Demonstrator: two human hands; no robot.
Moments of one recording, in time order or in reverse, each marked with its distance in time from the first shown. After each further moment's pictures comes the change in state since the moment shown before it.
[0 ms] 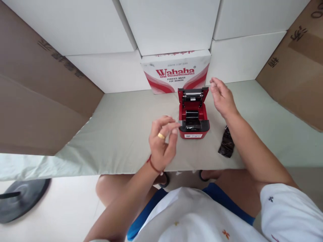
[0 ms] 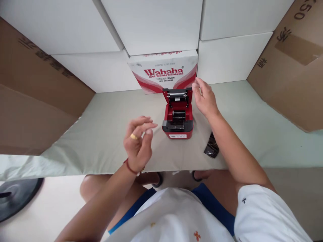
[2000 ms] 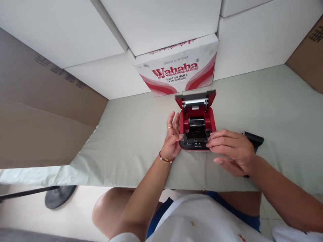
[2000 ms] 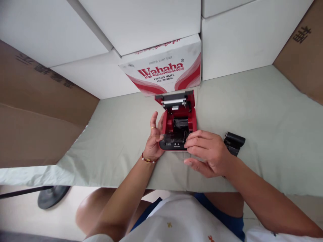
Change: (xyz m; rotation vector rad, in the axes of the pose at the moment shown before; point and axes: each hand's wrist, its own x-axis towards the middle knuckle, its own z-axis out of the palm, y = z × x) left_hand 0.004 -0.098 0.056 -0.721 -0.320 -0.452; right_hand -0.106 -0.003 -0.015 0.404 -0.198 -0.721
